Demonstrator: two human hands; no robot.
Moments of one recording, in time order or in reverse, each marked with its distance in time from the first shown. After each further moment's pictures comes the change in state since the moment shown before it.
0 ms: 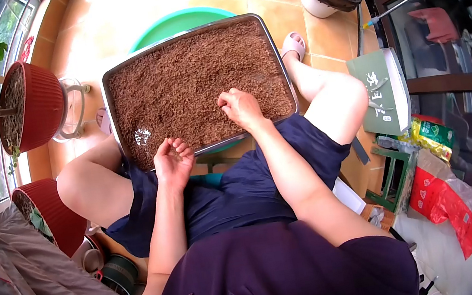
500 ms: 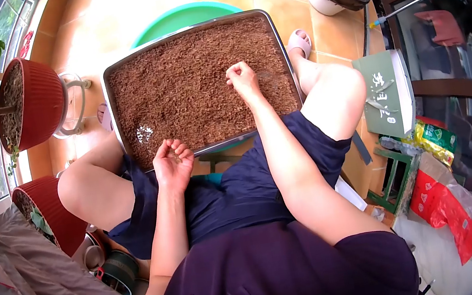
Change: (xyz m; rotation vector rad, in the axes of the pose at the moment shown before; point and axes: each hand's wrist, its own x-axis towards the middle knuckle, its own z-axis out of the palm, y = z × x) left_hand -0.004 0.006 -0.001 -0.055 0.004 0.041; right_hand 0.077 0.048 0.032 0.641 0.264 0.472
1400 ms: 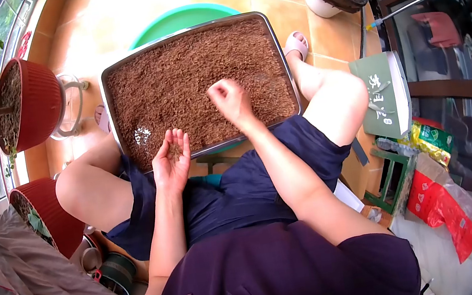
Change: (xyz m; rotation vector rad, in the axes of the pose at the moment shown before) left_hand 0.001 -0.003 0.013 -0.034 0.102 0.060; right_hand -0.074 -0.041 0.010 -0.134 -0.070 -0.350
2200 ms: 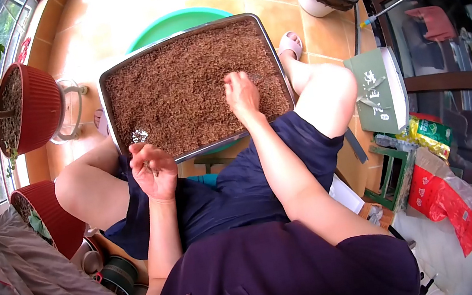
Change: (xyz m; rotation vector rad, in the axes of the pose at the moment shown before) left_hand -0.038 0.013 0.027 -0.361 -0.894 -0.443; right_hand 0.002 0.024 -0.027 -0.508 0.165 -0.052
